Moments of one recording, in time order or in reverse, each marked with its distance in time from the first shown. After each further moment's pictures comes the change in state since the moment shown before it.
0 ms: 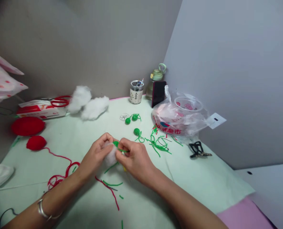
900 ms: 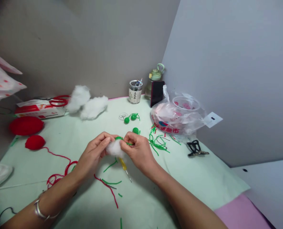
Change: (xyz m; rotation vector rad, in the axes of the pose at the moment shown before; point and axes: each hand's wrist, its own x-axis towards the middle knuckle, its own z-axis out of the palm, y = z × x) left_hand -0.004 -0.002 -0.003 -0.121 -0.017 0.021; right_hand 0.010 0.012 -0.006 0.071 0.136 0.113
